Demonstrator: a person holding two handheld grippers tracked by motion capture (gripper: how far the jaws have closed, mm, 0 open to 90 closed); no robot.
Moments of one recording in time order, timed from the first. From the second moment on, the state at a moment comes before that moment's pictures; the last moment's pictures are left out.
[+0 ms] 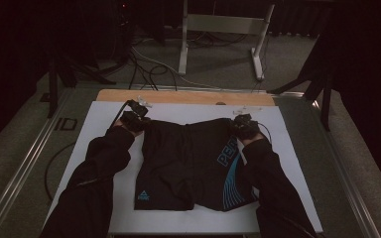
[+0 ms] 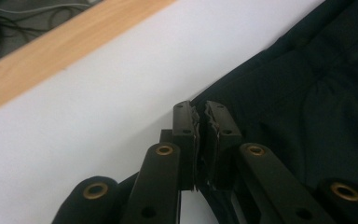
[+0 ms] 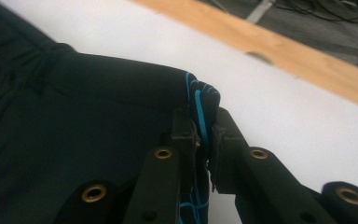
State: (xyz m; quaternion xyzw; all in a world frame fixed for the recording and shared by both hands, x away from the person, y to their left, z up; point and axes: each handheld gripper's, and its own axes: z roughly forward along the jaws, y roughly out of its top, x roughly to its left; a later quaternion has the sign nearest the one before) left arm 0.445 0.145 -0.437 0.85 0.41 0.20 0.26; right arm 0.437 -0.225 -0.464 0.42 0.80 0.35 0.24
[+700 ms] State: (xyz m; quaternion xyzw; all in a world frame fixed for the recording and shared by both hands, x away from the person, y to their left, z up) left arm 0.506 0.124 -0.445 0.82 0.43 0.24 0.29; right arm 0.489 -0.230 -0.452 0.50 0.76 0.34 0.23
